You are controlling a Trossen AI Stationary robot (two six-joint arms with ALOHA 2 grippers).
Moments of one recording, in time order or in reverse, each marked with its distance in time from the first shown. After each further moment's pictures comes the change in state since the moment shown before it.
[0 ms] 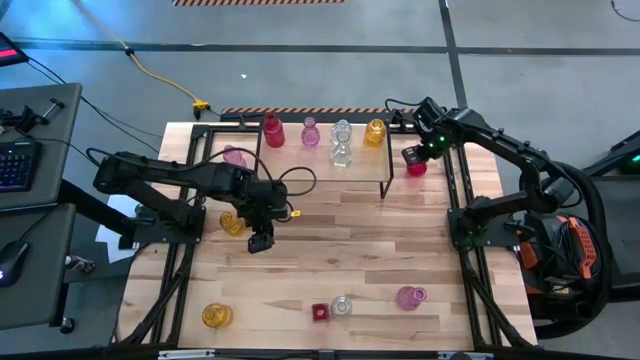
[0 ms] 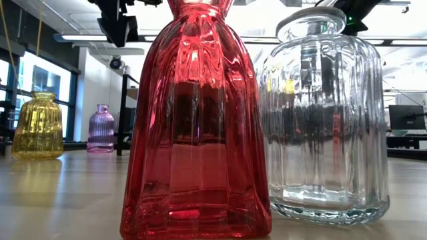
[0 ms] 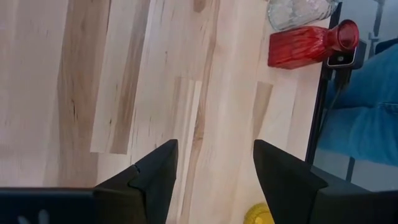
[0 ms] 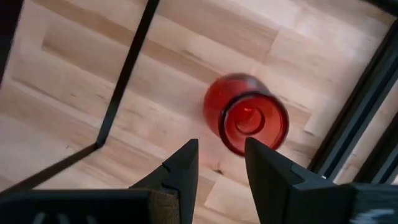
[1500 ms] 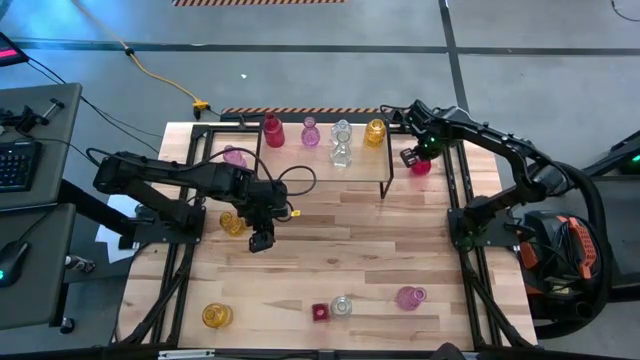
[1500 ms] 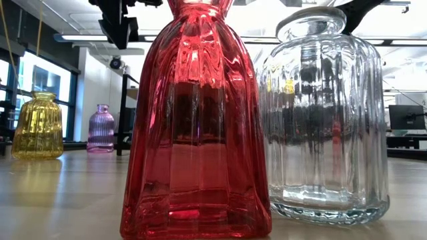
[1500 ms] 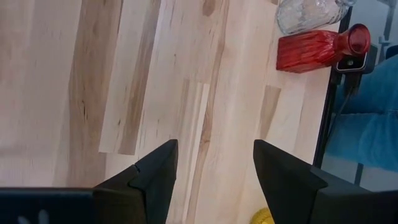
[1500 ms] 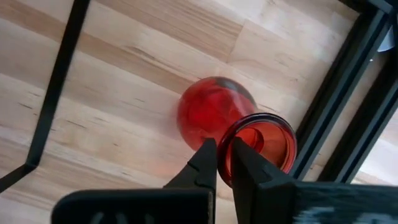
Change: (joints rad) left arm 0.000 0.000 0.000 0.000 -0.033 -0.007; right arm -0.004 0.123 -0.006 0.017 0.135 -0.009
